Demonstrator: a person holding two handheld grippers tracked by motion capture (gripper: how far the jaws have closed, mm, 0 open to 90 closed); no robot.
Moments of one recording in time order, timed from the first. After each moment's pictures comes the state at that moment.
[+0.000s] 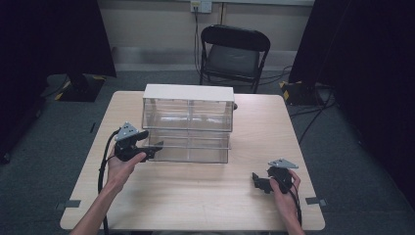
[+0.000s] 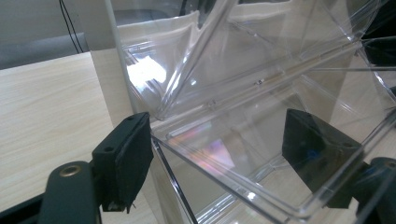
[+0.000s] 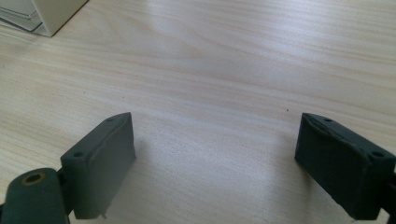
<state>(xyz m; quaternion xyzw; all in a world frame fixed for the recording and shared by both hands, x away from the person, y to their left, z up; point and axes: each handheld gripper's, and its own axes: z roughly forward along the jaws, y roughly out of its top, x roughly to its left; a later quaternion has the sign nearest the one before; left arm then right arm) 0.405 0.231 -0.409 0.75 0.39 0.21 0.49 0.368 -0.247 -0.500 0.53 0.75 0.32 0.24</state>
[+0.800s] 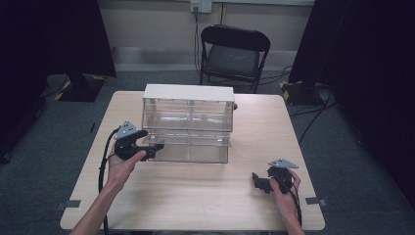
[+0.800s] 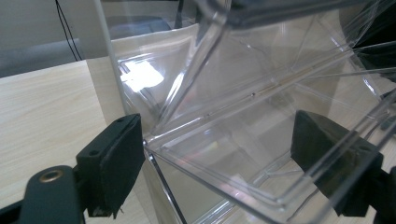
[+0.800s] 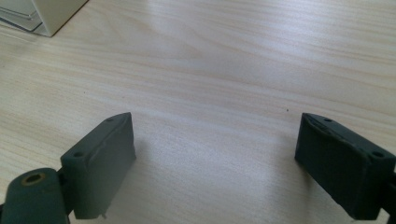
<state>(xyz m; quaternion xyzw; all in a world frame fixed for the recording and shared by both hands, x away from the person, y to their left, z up) 0.405 0.228 -0.402 0.75 0.39 0.21 0.50 0.368 -0.247 -0.500 0.53 0.75 0.32 0.24</state>
